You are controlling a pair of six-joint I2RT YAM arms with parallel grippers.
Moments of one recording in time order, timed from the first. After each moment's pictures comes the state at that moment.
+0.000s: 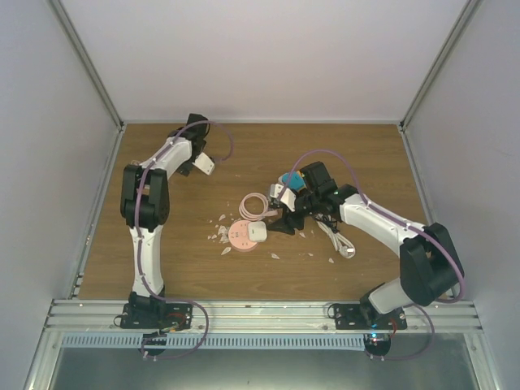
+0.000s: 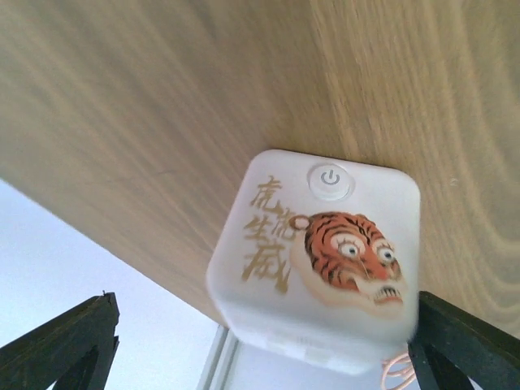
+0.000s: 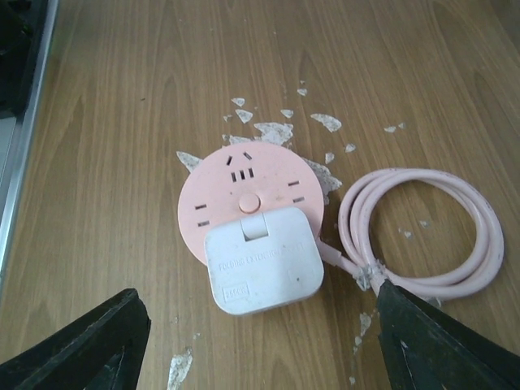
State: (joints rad) left arm -0.18 2.21 1.79 -0.69 -0.46 1.88; right arm 0.55 1.49 0.98 -0.42 -0.69 -0.62
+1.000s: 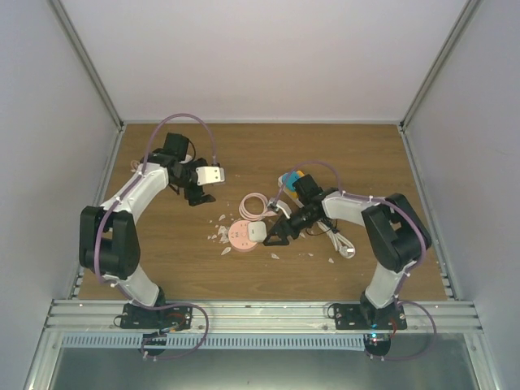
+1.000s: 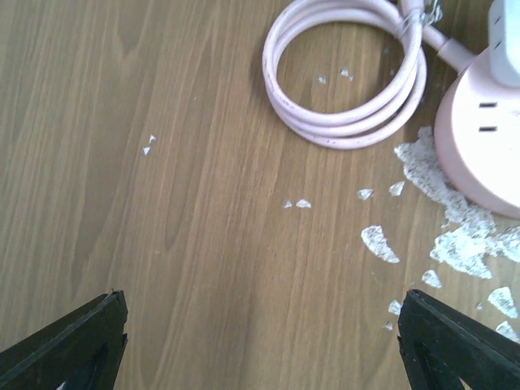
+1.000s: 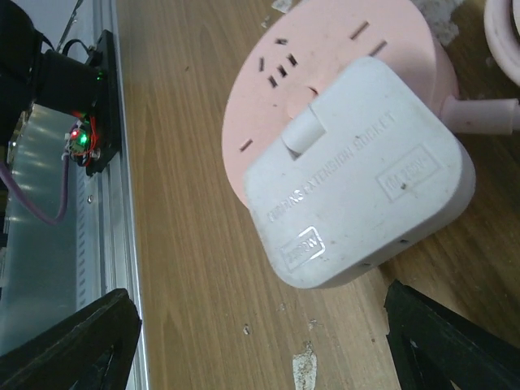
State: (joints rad) left arm -0.16 1.66 1.28 -0.77 0.42 1.21; right arm 0.51 1.77 0.95 -0.45 -0.95 -0.29
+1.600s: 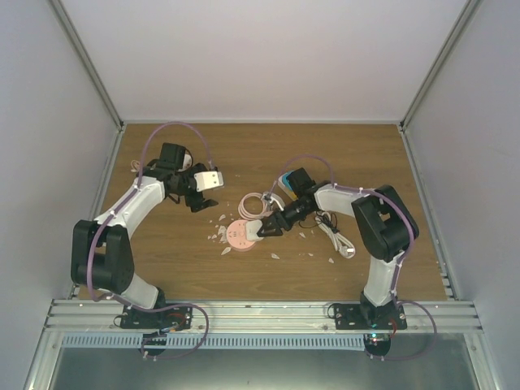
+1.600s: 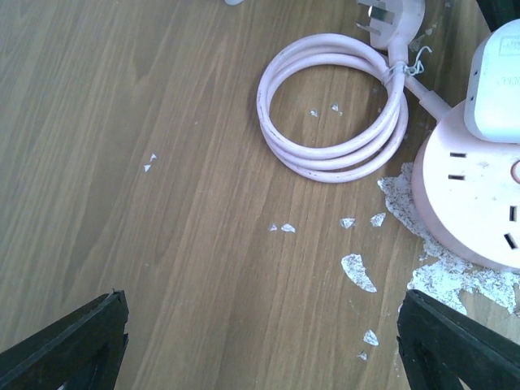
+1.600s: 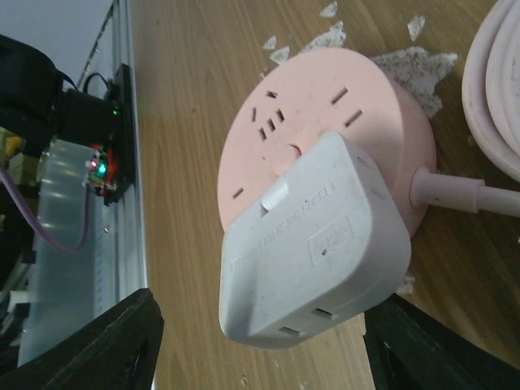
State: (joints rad) left arm -0.16 1.53 1.11 -0.61 0.49 1.10; right arm 0.52 1.89 1.07 -0.45 -1.00 -0.23
